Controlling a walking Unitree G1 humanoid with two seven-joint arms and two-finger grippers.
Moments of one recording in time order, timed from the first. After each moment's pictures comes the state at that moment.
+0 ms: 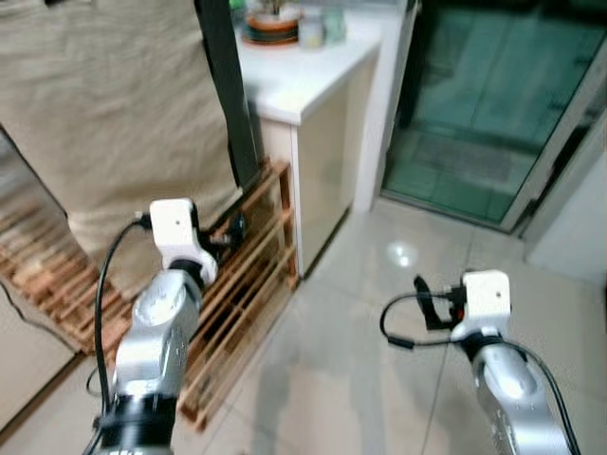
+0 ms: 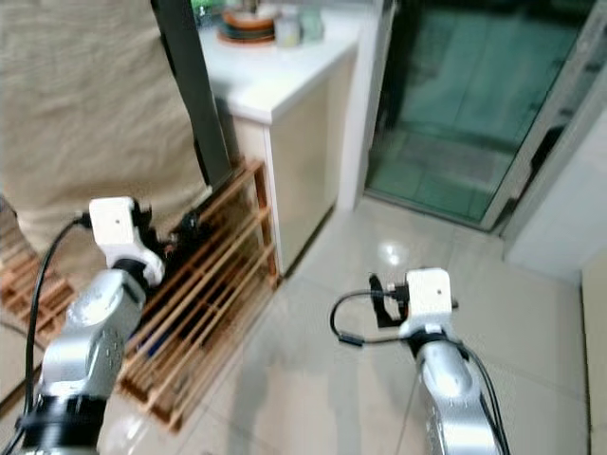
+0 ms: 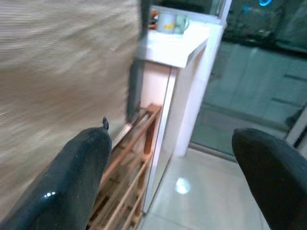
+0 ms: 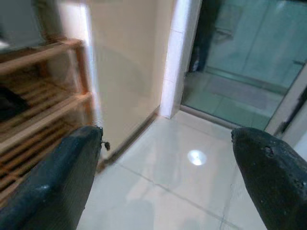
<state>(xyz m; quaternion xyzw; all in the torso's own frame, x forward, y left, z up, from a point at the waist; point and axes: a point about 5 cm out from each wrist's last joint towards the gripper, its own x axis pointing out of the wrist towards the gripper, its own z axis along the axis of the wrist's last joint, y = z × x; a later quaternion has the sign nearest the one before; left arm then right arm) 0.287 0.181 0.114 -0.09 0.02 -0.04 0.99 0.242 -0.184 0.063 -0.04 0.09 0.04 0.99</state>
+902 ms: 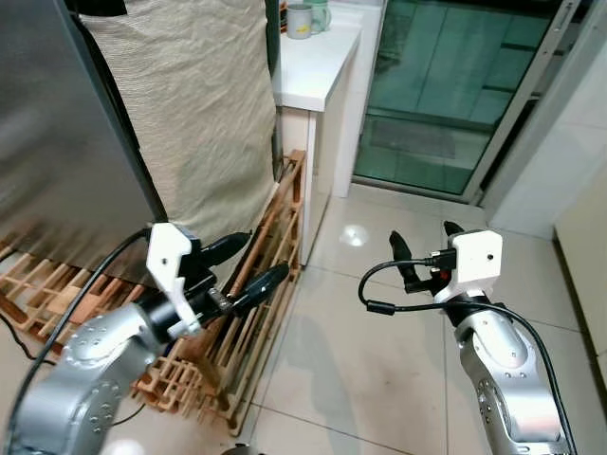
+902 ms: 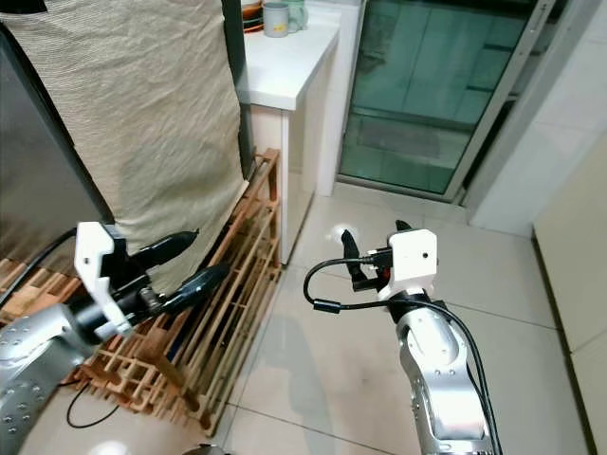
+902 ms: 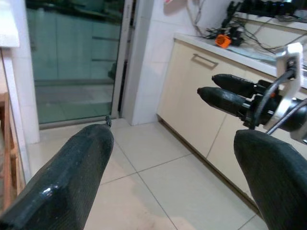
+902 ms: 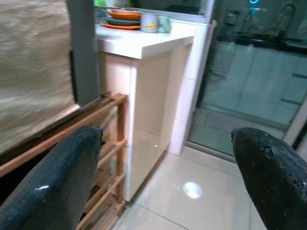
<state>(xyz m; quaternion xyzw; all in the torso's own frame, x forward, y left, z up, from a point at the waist) 0.224 0.181 0.164 -0.06 0.03 -0.42 0.90 0.259 -0.168 0.116 -0.03 -0.01 0.09 1.00</state>
